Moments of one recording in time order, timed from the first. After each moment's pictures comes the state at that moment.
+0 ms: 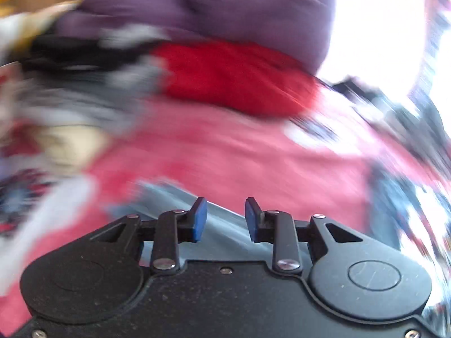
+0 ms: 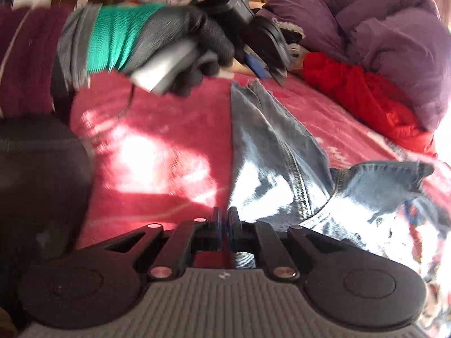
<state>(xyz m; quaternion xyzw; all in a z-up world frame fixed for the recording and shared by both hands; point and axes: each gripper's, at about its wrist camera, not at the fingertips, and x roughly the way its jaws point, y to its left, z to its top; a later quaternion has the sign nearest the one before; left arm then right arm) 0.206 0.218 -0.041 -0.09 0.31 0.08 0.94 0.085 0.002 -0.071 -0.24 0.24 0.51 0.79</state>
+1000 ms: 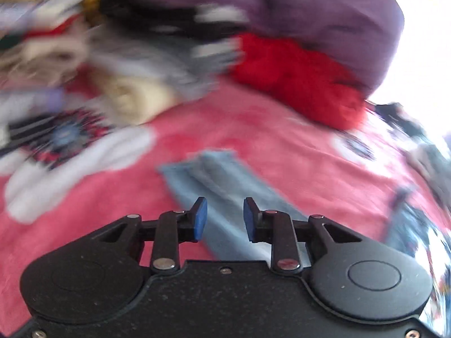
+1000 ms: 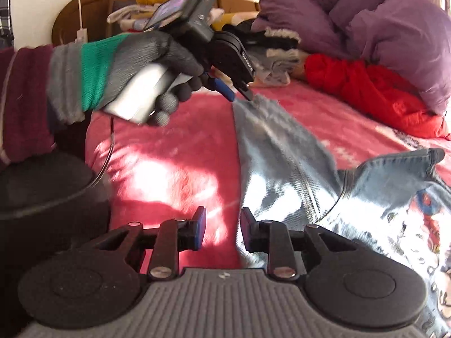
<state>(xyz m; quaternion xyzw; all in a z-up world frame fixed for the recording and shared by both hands) 0.162 0.240 -0.031 -0.21 0.30 0.16 0.92 0.095 -0.004 -0.064 -0.18 0.25 0.53 0.79</state>
